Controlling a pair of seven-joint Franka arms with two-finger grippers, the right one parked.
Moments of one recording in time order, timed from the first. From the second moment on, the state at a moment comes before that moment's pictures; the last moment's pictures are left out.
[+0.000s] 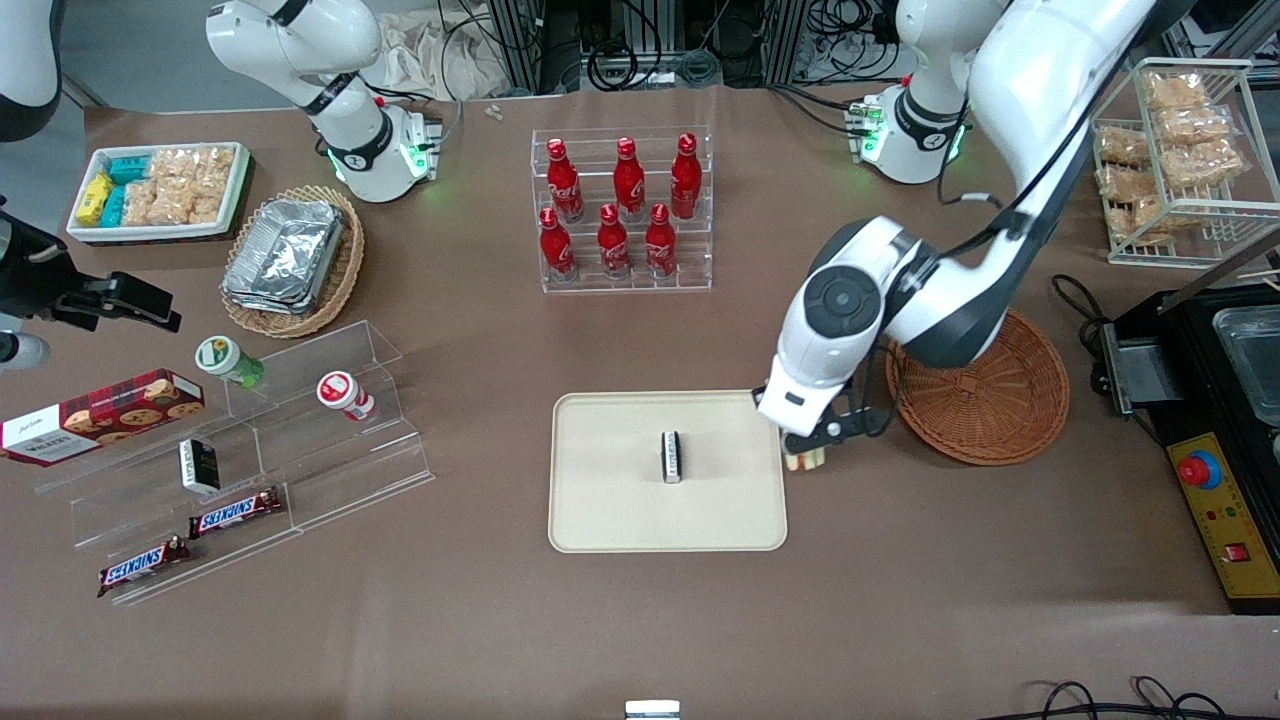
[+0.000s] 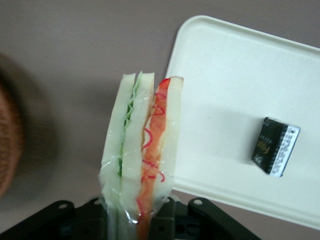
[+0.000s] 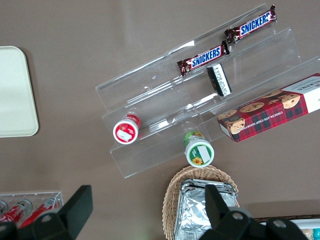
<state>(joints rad) 0.04 0.58 -0.67 -1.64 0.40 2.04 -1.04</state>
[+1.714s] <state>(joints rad) 0.08 0.68 -0.67 -1.45 0.42 1.96 -0.89</state>
